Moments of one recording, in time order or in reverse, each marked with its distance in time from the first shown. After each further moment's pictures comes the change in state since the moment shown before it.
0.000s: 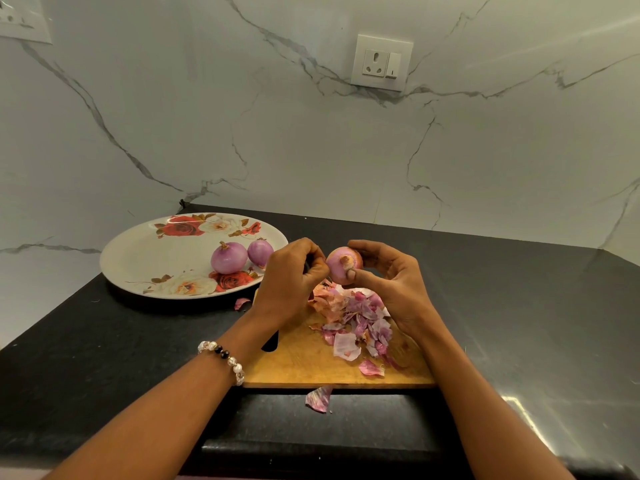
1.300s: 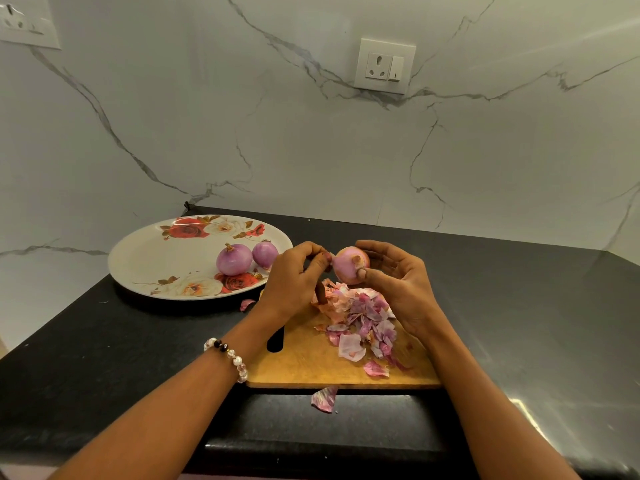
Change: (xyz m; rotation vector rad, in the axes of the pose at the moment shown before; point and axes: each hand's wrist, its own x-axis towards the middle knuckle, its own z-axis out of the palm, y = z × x) left_hand 0.002 -0.001 -0.001 -0.217 -0.088 -0.208; right_hand 0.001 0.006 -0.004 0.106 0.014 0.039
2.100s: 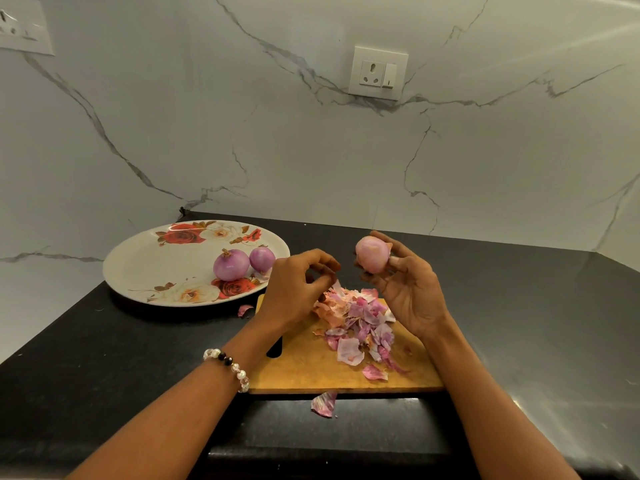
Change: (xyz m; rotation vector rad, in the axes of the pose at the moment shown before) left_hand -0.005 0.006 -0.001 0.053 -0.047 0.119; right_hand 0.003 -0.009 -0.005 0.555 0.011 0.135
